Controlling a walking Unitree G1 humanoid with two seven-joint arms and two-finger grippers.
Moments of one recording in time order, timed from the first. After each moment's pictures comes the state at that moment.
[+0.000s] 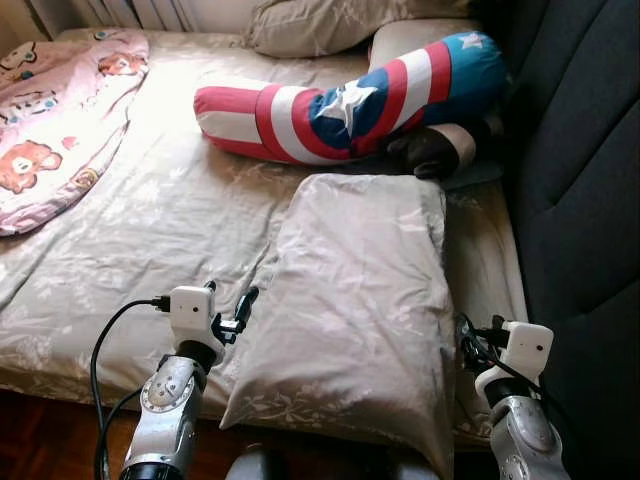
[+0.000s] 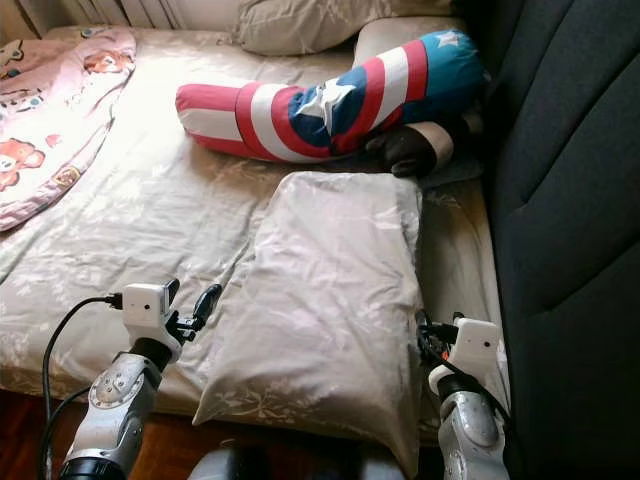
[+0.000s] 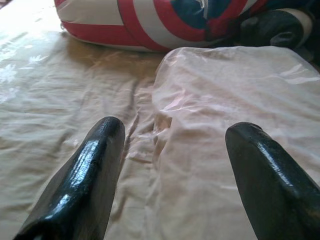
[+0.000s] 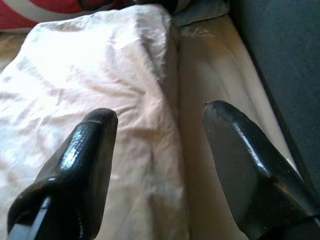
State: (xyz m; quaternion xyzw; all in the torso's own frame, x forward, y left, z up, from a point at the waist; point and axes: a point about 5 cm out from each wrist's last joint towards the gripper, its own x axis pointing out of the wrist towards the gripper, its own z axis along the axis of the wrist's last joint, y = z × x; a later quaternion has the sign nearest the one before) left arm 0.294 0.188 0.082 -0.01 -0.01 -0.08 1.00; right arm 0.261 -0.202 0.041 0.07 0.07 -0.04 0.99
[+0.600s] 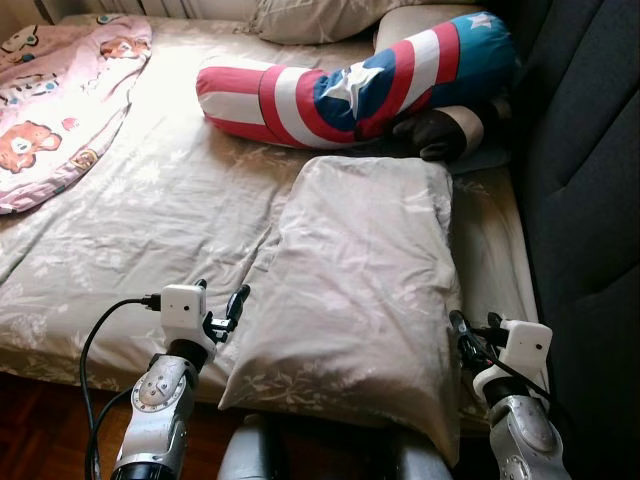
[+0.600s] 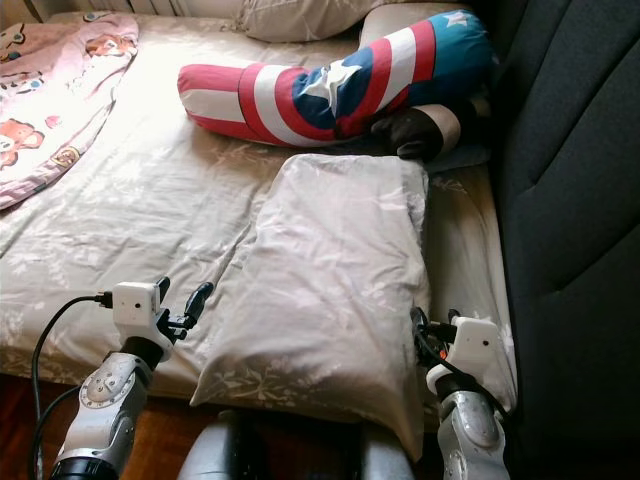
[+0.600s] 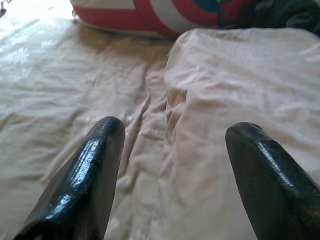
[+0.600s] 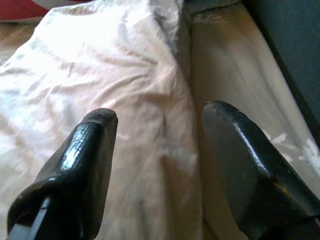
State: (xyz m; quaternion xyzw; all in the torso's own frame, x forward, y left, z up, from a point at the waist) left arm 0.294 0.196 0.083 0.00 -0.01 -0.07 1.00; right arm 0.260 -0.198 0.044 0.09 0.06 -0.02 0.99
